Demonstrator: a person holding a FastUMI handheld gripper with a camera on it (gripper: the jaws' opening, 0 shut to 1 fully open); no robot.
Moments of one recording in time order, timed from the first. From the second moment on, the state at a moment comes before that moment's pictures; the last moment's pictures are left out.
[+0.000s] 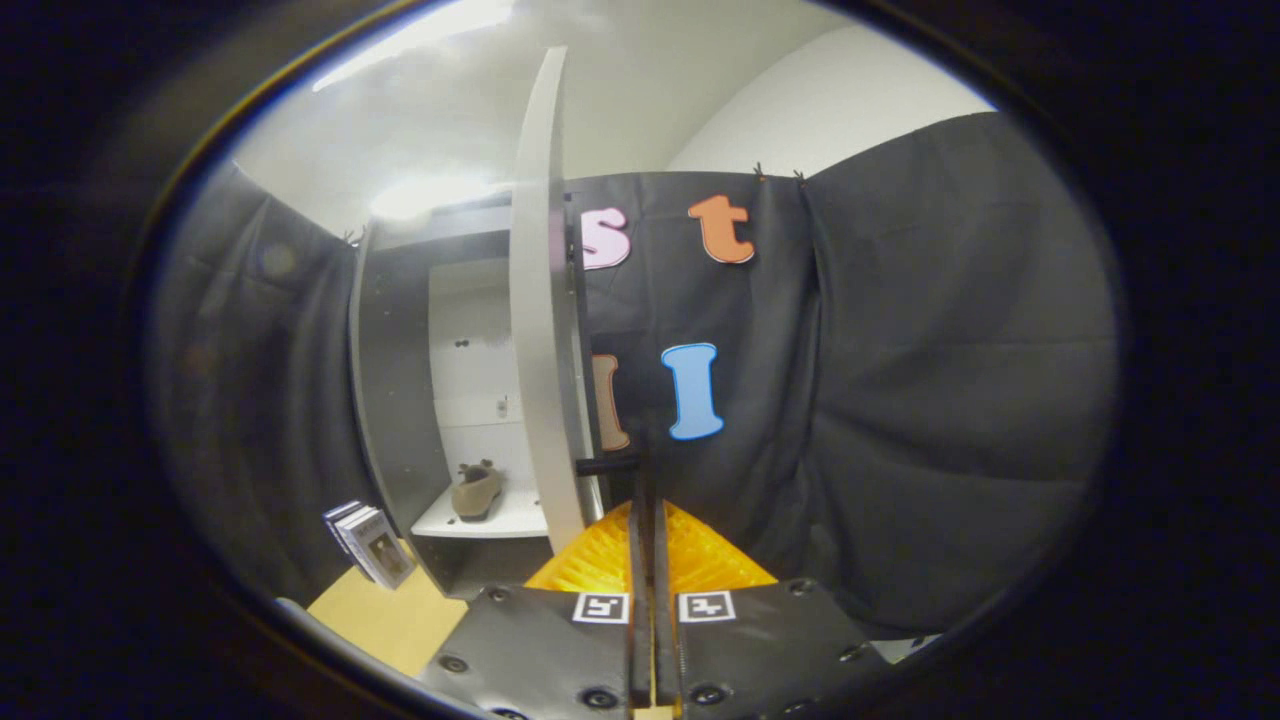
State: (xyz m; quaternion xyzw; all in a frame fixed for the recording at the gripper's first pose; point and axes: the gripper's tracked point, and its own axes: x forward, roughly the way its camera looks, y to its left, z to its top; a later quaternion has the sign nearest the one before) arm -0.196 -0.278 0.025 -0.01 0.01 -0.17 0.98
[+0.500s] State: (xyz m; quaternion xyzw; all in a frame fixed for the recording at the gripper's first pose) arm -0.223 -0.283 0.023 0.00 0.01 -0.18 0.98
